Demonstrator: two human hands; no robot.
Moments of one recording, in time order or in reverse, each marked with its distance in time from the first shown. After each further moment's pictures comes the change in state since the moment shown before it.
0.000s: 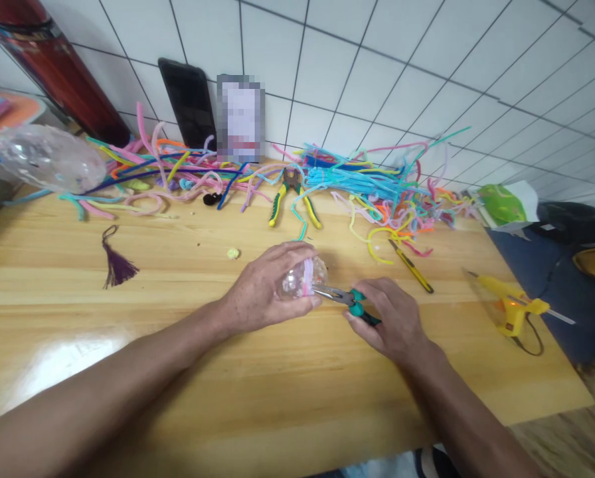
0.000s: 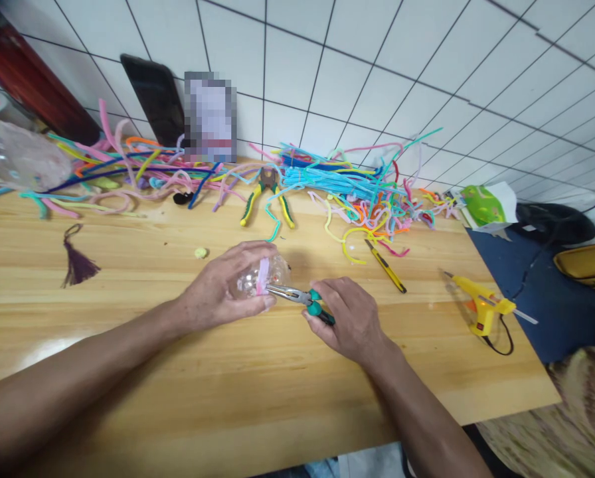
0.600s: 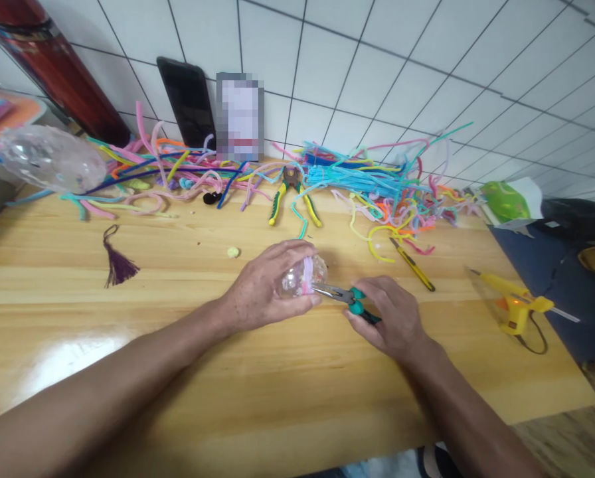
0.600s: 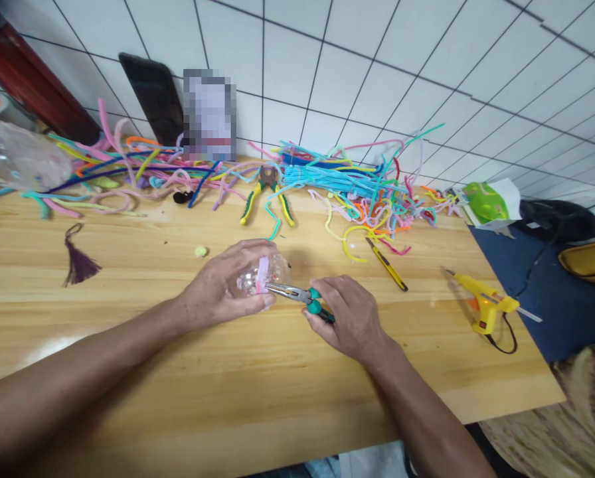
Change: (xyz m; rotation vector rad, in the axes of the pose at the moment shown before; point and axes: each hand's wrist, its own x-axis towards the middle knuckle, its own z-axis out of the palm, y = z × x) left_hand -0.001 -0.001 0.001 0.020 0.003 0.026; right_hand 0.000 0.001 0.001 0.005 -0.001 -0.005
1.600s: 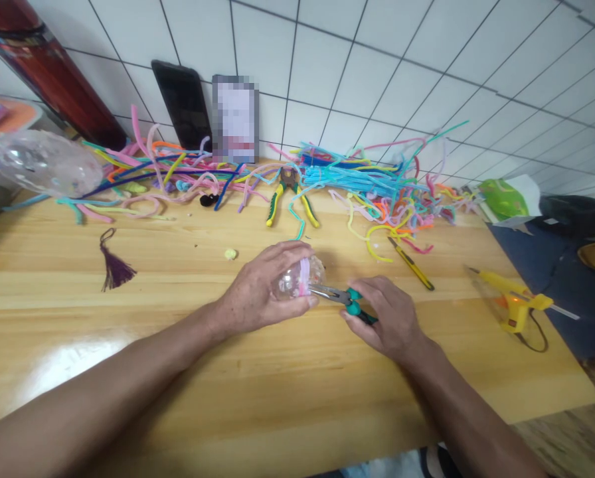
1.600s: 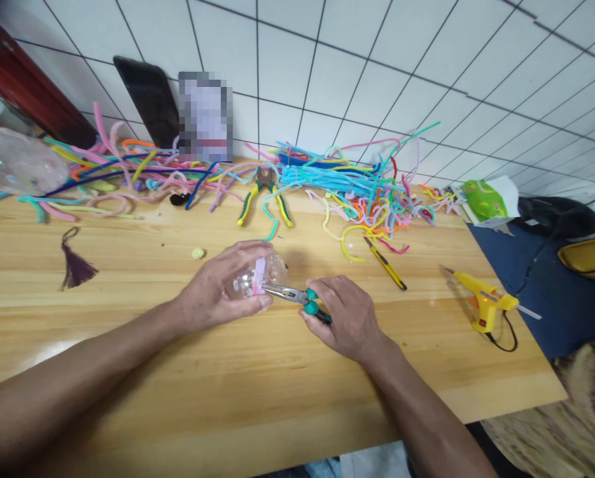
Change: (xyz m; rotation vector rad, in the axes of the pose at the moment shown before) left_hand -0.001 0.000 -0.002 0.008 -0.023 -0.017; right_hand 0.000 -0.001 0.002 0.011 0.000 0.004
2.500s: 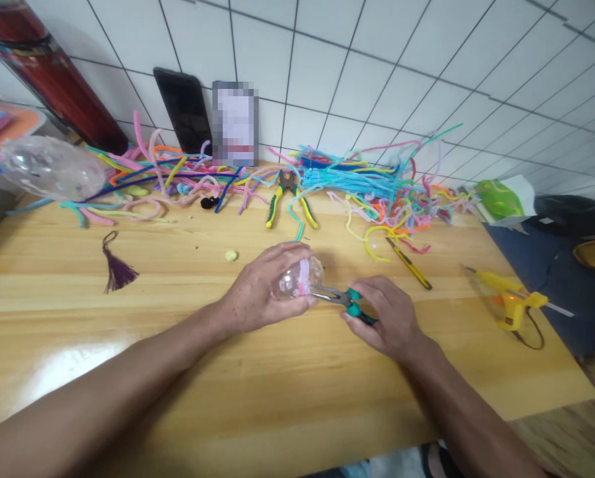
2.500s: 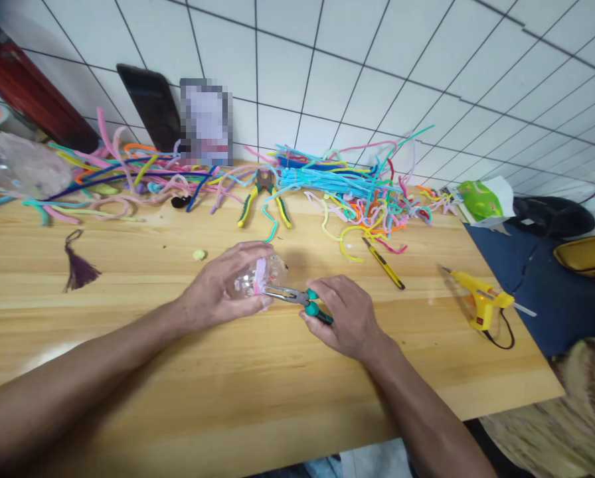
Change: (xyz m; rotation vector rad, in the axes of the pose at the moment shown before) left_hand 0.000 -0.002 0.001 -0.010 -0.001 -0.005; right_hand -0.001 0.001 -0.001 0.039 0.018 0.028
